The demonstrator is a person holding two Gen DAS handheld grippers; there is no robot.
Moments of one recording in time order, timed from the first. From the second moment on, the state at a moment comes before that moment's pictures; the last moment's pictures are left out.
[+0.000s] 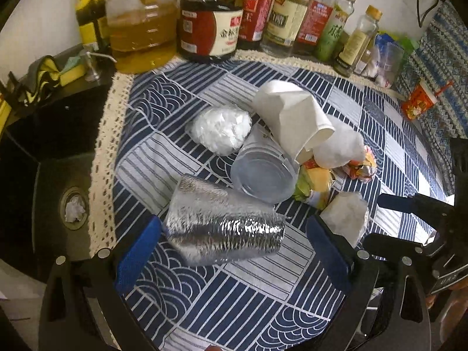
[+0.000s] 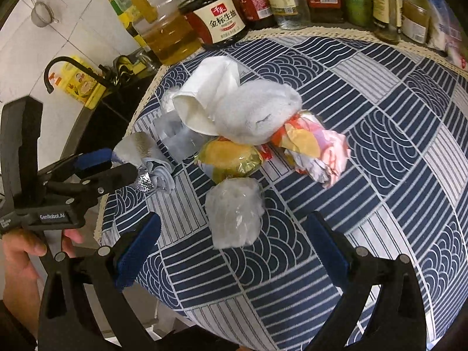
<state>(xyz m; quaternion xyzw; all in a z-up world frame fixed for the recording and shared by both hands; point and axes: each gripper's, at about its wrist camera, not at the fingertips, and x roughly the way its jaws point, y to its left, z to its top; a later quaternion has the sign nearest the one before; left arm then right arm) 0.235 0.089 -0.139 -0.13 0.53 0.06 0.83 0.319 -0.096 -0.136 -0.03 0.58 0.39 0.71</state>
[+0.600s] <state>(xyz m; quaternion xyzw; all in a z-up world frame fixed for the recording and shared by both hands) 0.252 0.096 -0.162 -0.10 0.57 0.06 0.81 0.317 -0.086 -0.152 -0.06 0.58 0.37 0.72</state>
